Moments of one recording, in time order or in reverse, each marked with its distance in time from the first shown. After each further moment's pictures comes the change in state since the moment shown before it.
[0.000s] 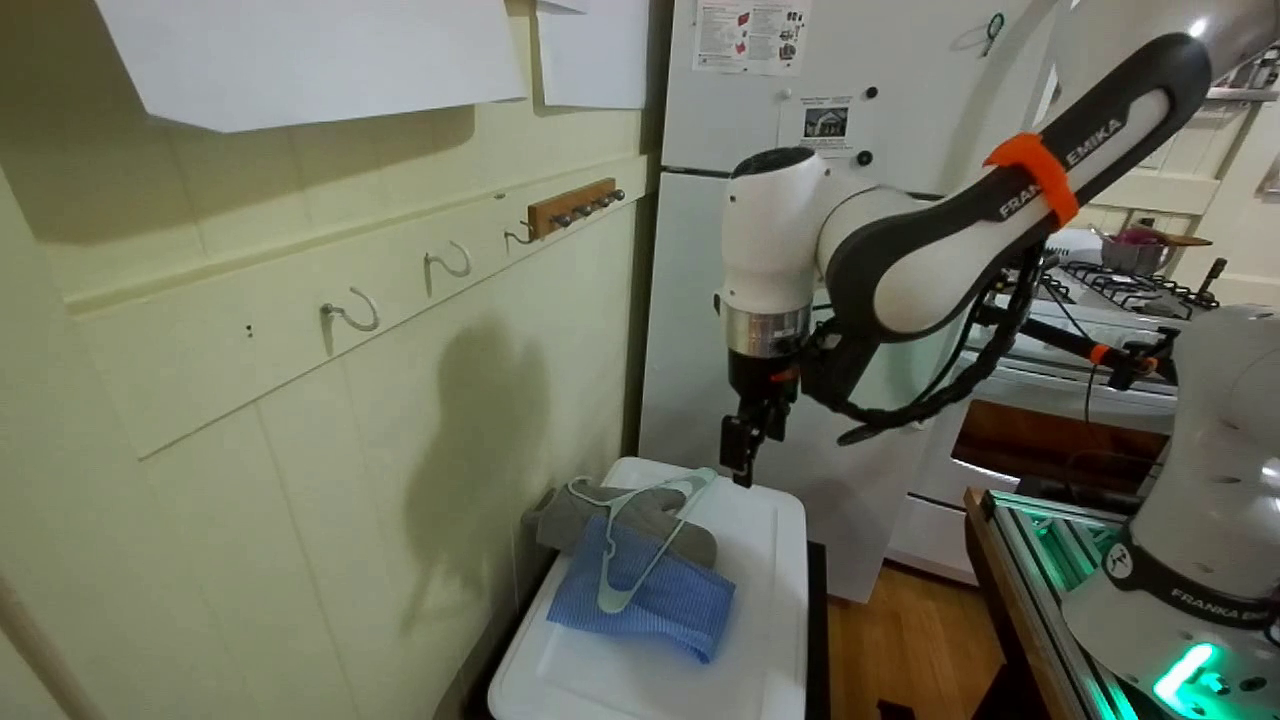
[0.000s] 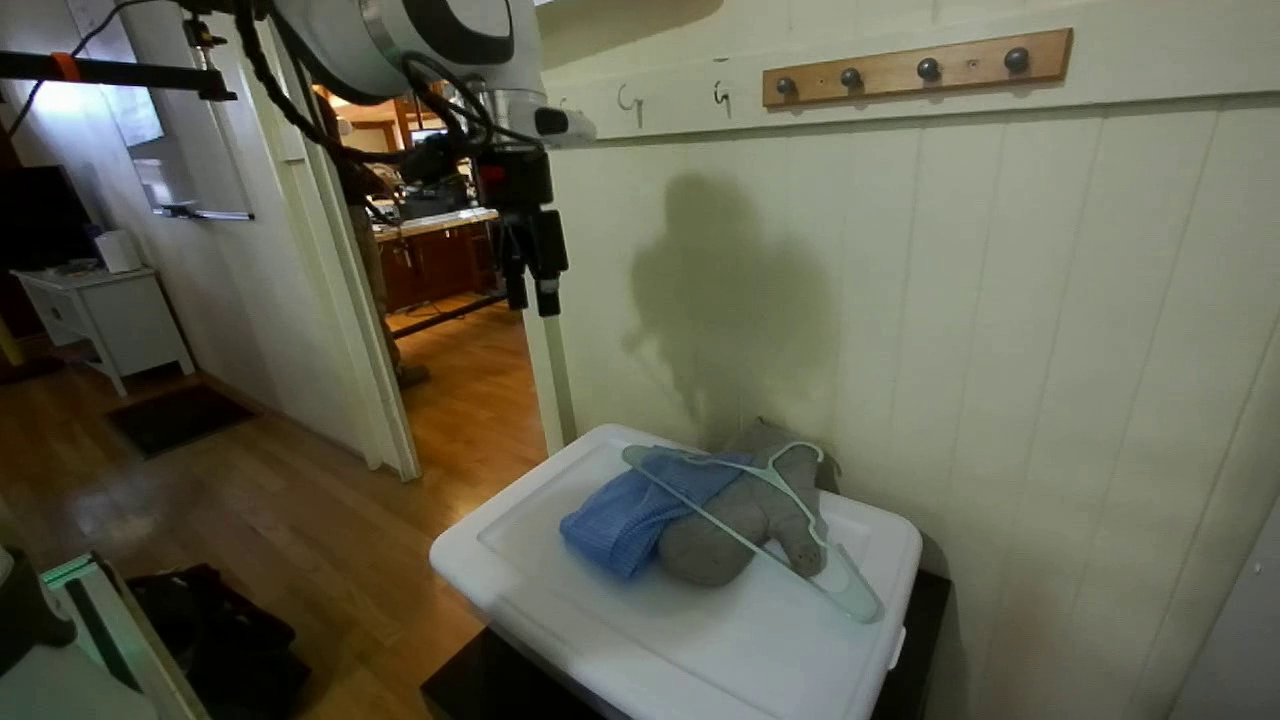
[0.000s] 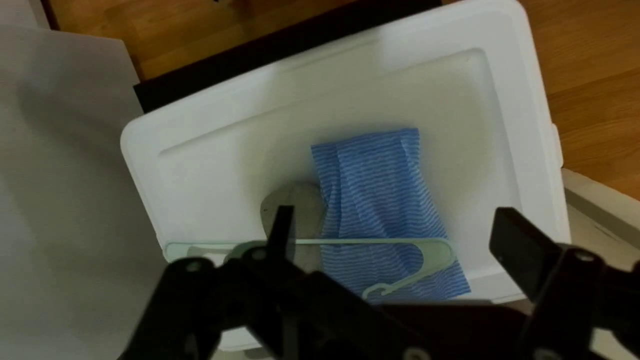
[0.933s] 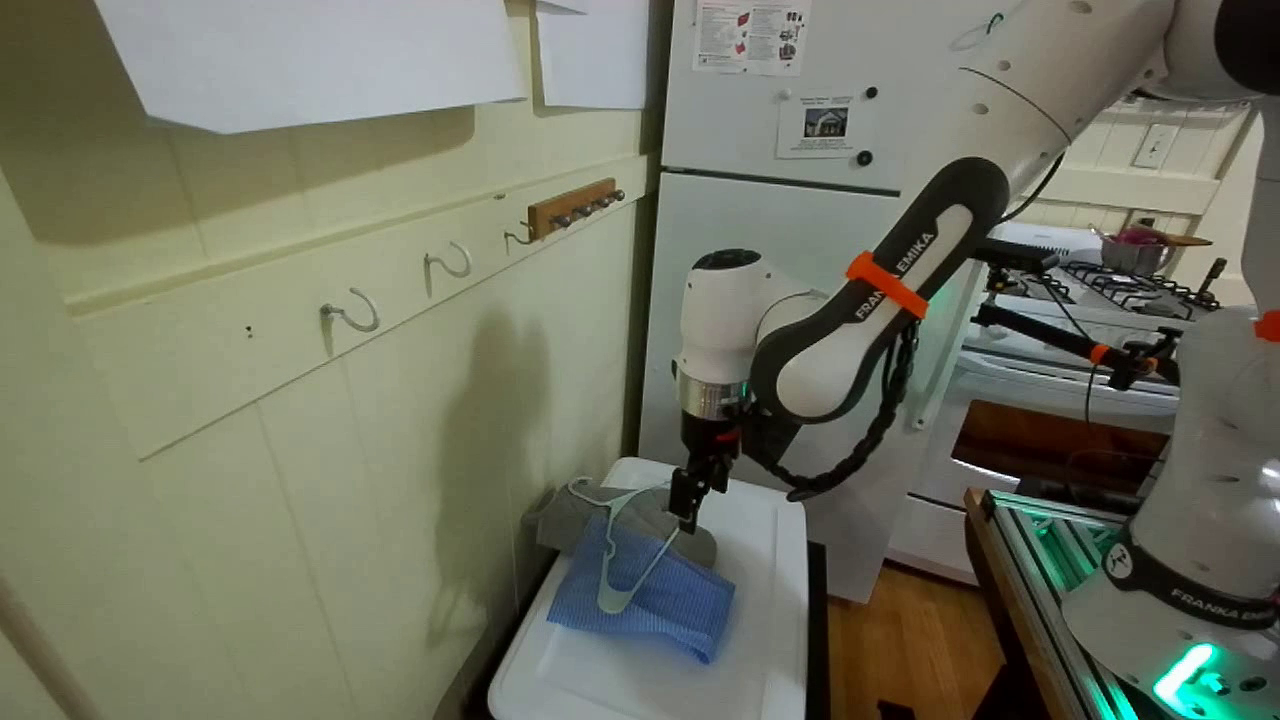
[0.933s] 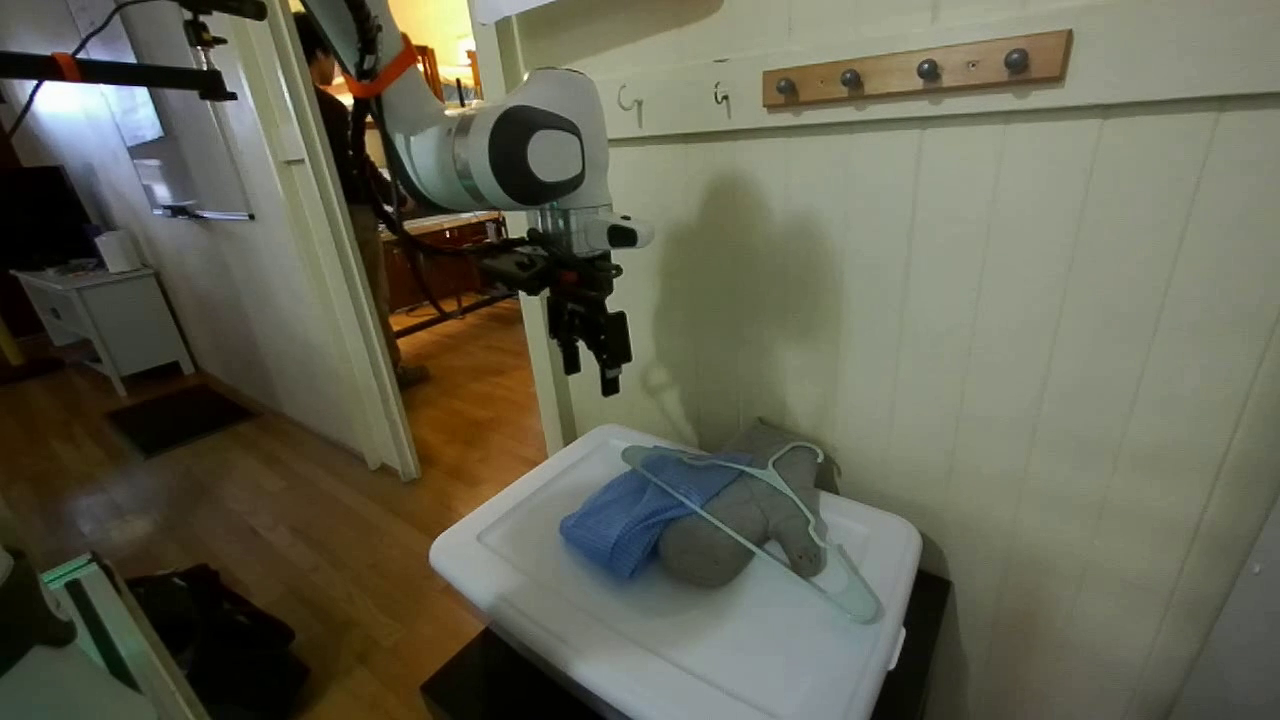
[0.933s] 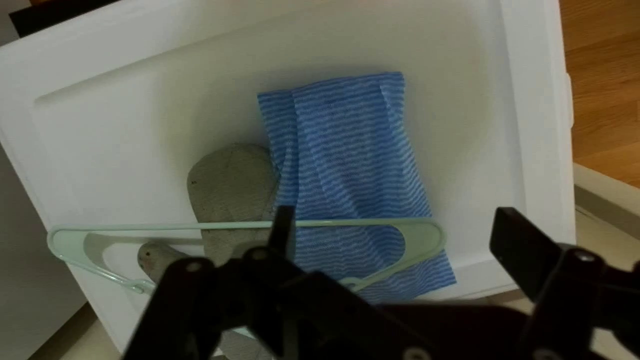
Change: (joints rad) arm -0.040 0.323 -0.036 0.084 0.080 0.328 -0.171
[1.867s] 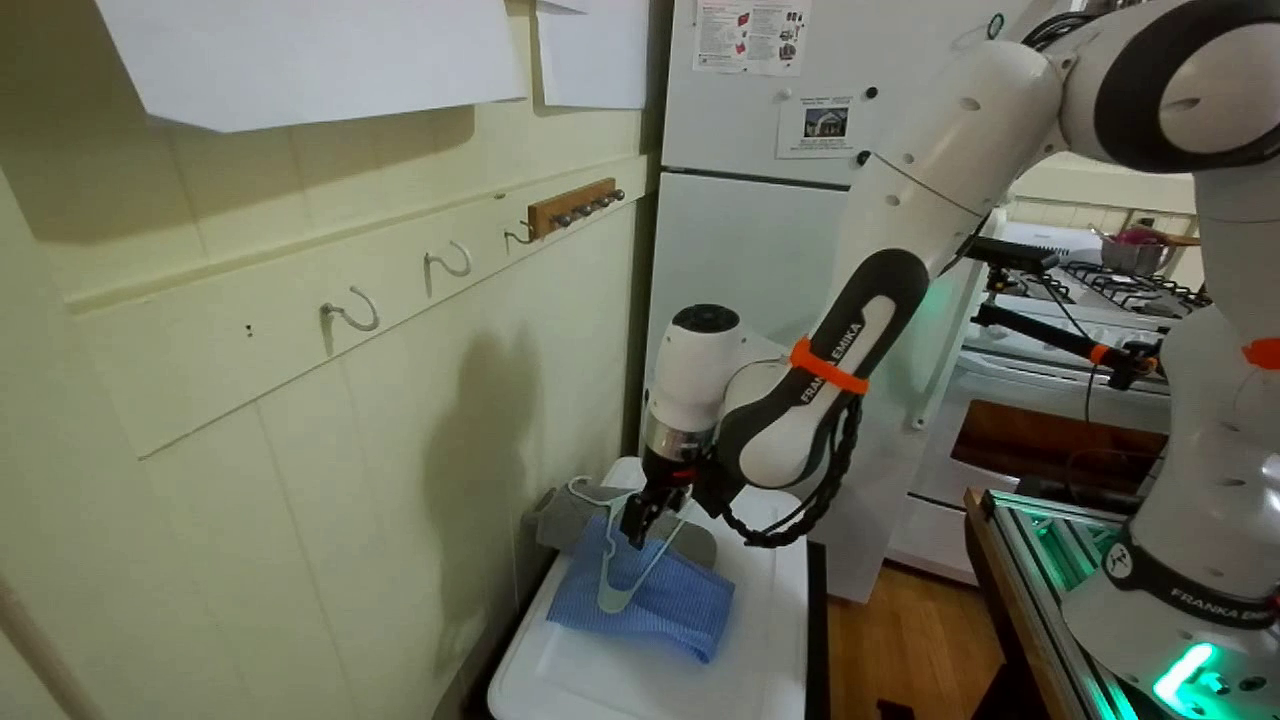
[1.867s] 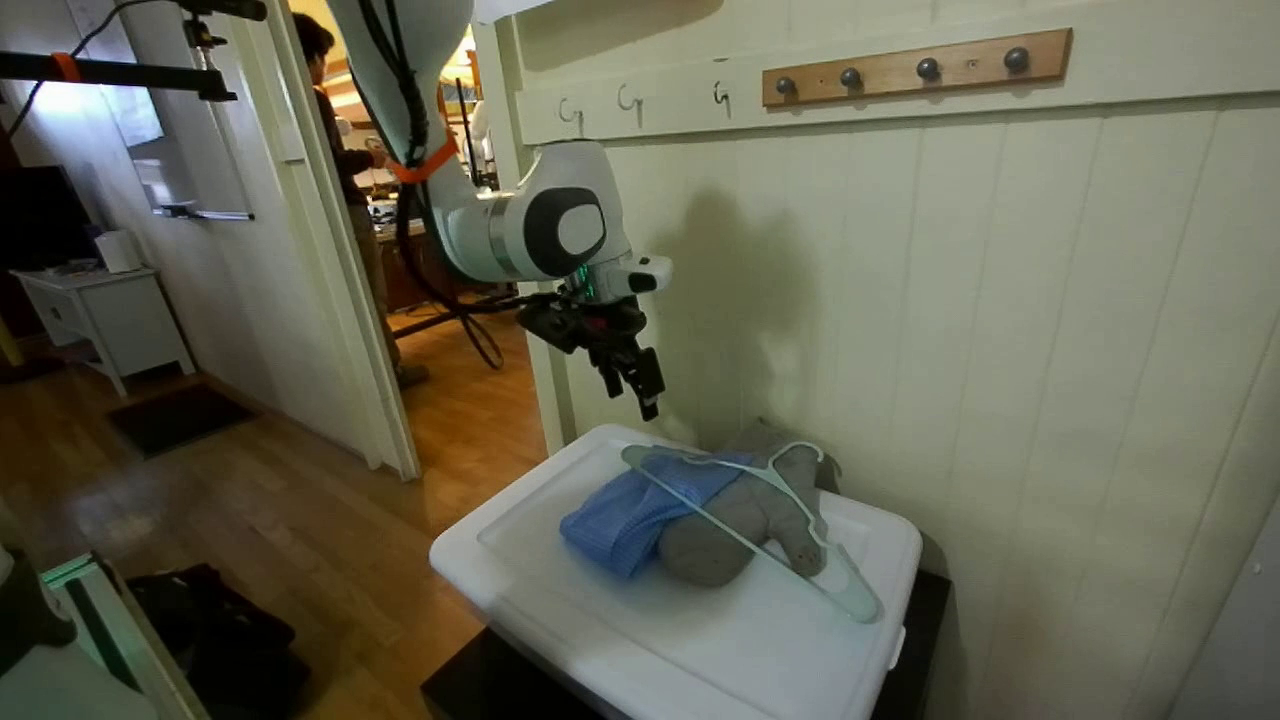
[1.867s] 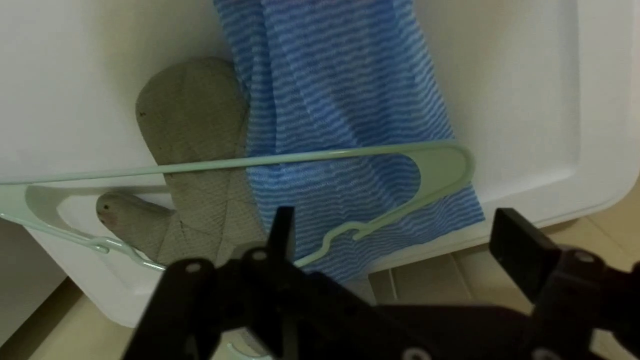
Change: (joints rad) arm 0.181 0.247 -0.180 0.127 -0.016 0.272 0.113
